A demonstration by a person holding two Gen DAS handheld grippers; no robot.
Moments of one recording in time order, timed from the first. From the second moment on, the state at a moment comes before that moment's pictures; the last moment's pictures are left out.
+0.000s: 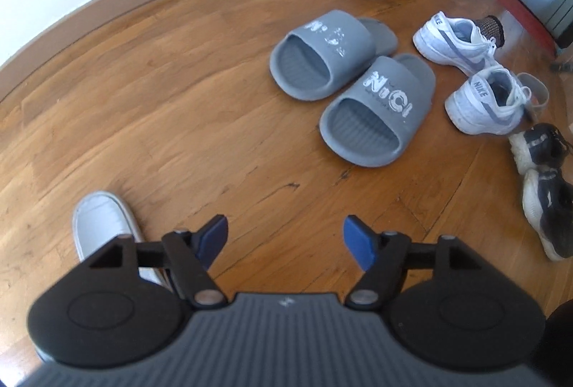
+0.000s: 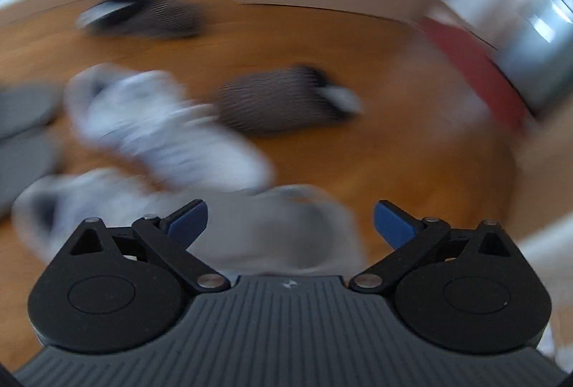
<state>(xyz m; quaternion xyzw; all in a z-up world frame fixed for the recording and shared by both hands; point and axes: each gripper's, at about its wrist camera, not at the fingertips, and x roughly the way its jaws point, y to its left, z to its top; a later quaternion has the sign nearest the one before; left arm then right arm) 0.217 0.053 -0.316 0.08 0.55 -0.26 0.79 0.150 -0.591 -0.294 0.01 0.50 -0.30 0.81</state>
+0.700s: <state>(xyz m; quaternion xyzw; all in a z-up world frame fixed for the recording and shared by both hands) 0.214 -0.452 -0.328 0.03 0.46 -0.63 0.63 -0.009 -0.678 -0.271 0.24 0.41 -0.44 0.76</state>
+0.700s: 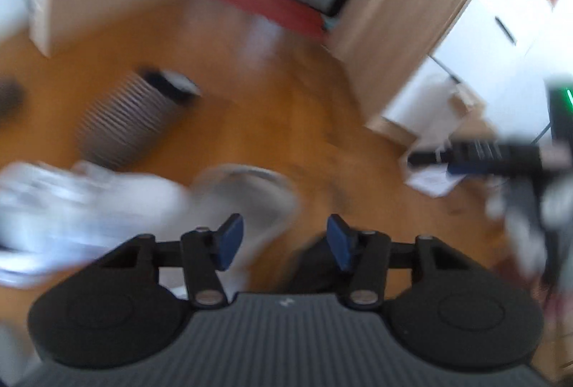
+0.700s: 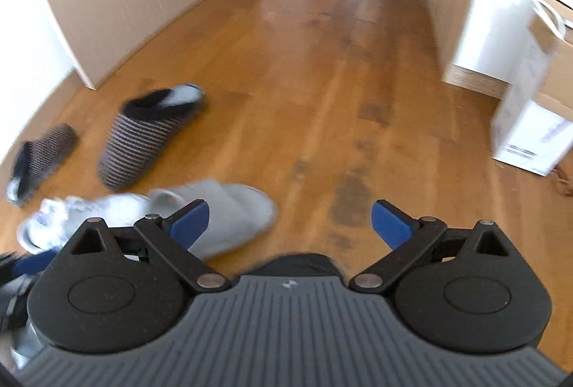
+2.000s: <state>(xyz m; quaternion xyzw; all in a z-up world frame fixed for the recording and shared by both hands) 0.175 -0.018 -0.377 0.04 0.55 -0.48 0.69 0.191 -0.325 -0.293 -0.03 0.42 0.22 0.88</state>
